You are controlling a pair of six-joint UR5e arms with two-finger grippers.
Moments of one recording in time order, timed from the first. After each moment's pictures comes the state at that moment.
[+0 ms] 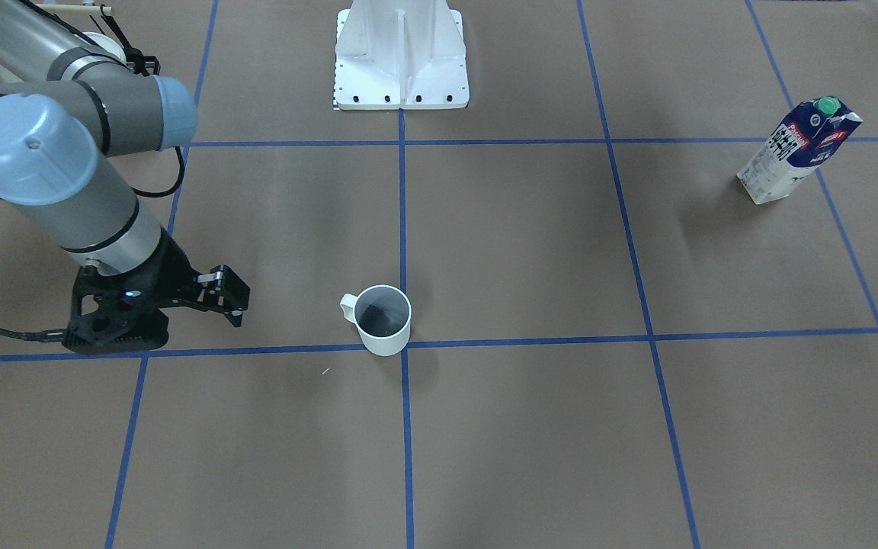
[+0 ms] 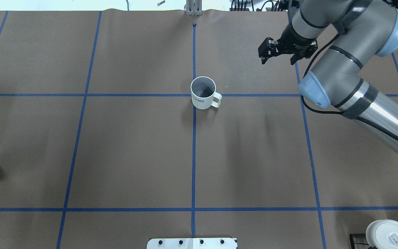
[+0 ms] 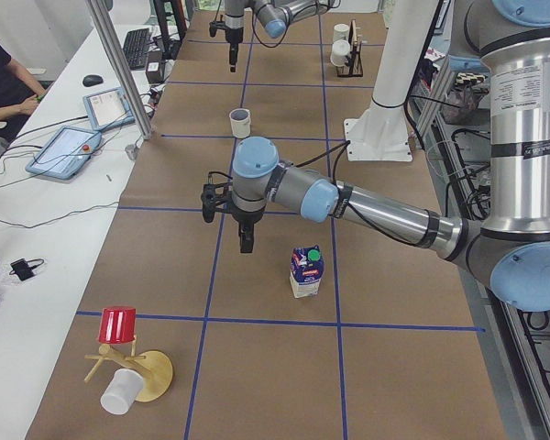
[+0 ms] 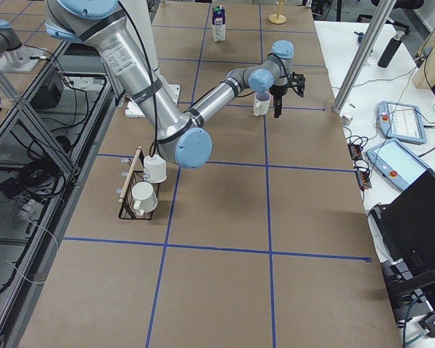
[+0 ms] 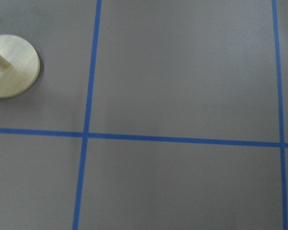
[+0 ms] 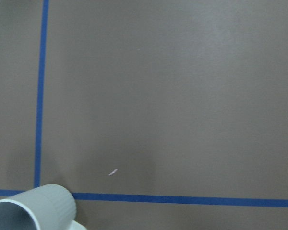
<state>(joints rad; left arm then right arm) -1.44 -1.41 -2.03 -1.69 -2.40 -0.55 0.96 -1.00 1.61 -1.51 2.14 0.82</state>
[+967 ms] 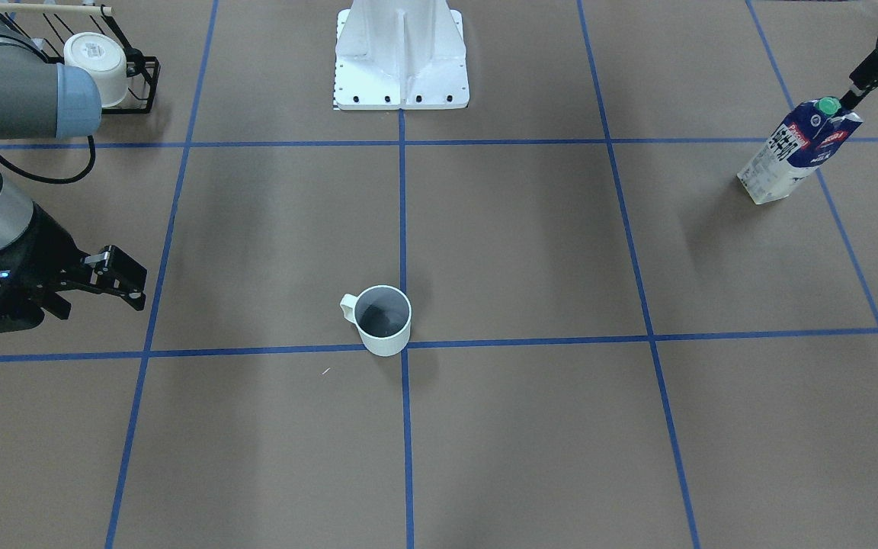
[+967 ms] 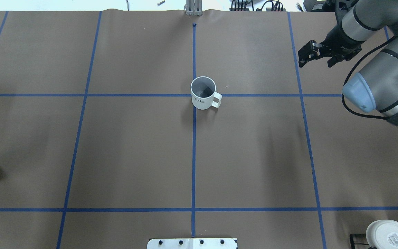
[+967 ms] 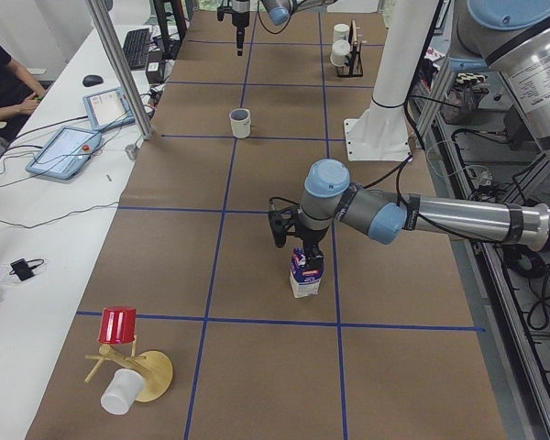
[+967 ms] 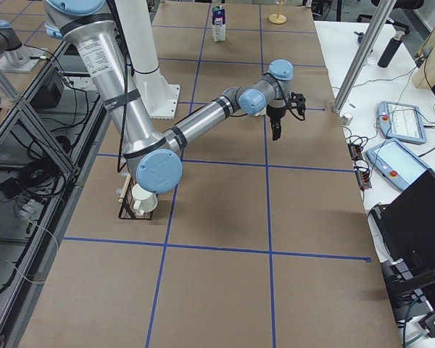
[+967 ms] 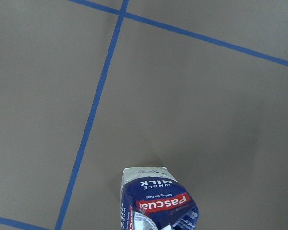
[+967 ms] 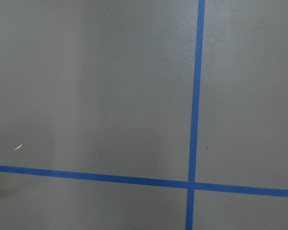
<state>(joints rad) -1.28 -1.06 -2.14 -1.96 -2.32 -0.81 1.04 -1.14 1.71 -1.51 2.21 0.74</state>
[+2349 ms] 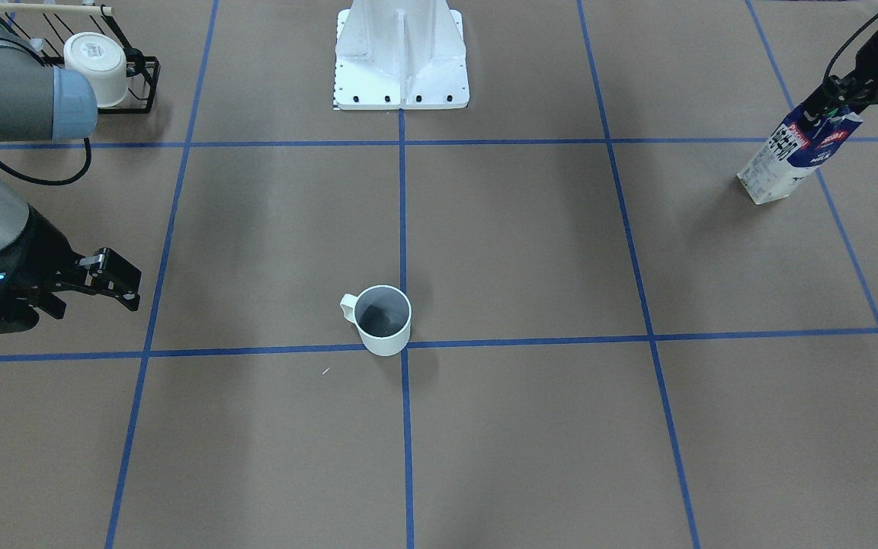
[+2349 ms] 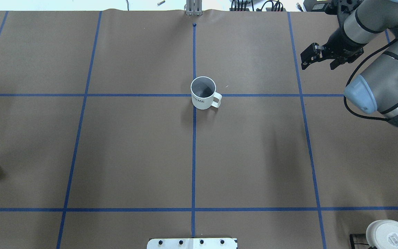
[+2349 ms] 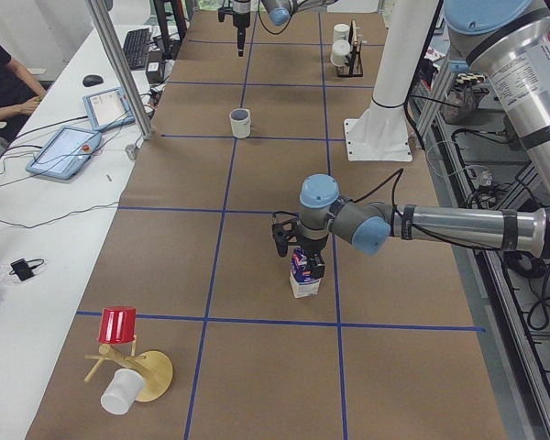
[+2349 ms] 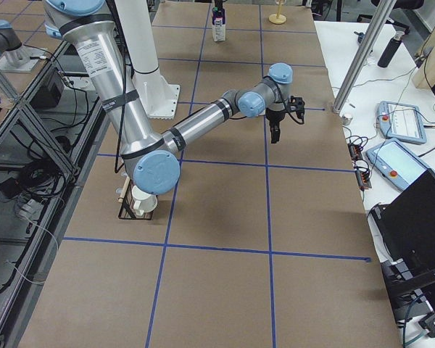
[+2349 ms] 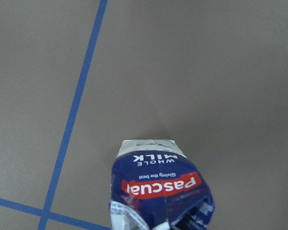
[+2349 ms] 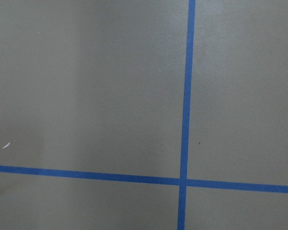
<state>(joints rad) -1.10 -1.07 -2.06 -2.04 -2.24 -0.91 1.04 -1.16 1.70 -1.50 2.21 0.74</state>
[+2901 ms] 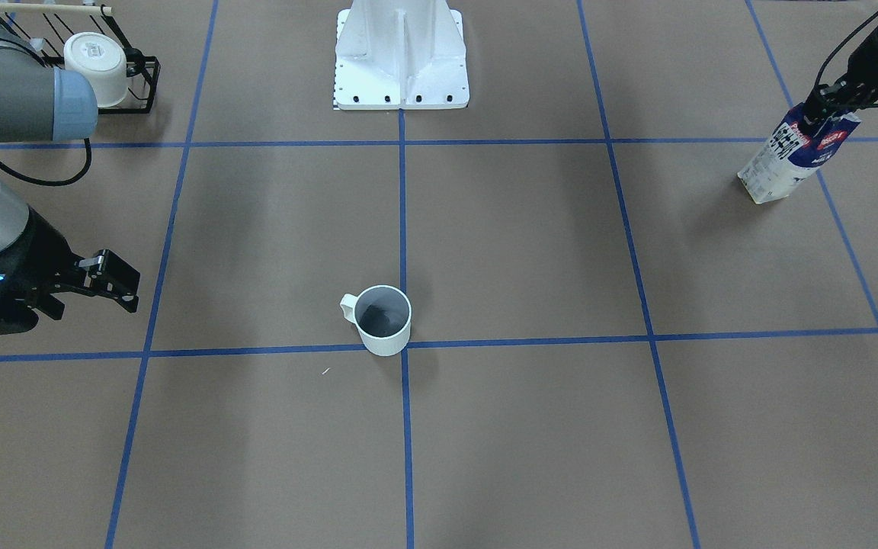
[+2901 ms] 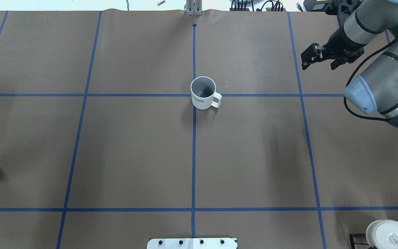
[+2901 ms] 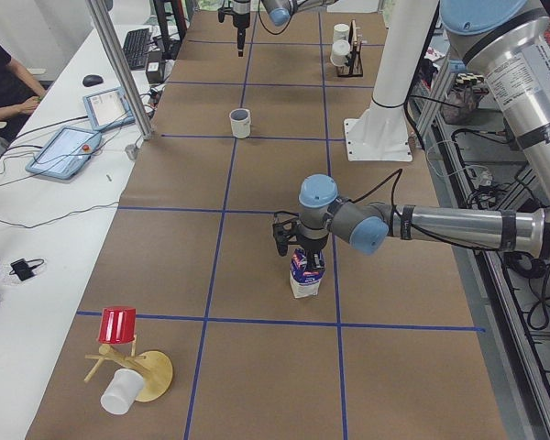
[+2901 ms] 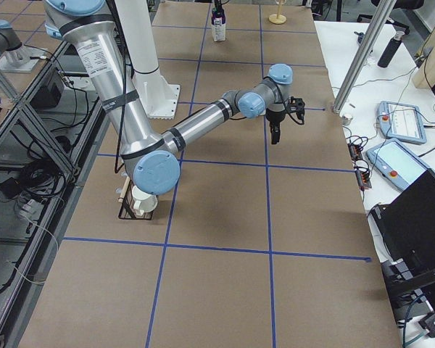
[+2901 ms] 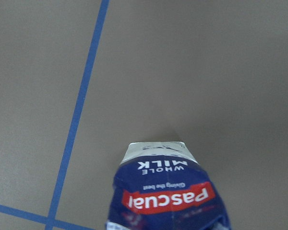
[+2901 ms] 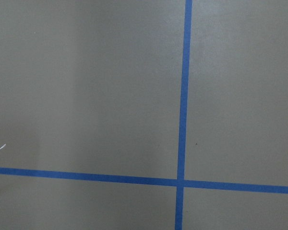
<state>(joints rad) -1.06 -1.07 -2.05 -2.04 -2.24 -0.90 1.04 -1.16 1.70 -1.50 2.20 0.74</state>
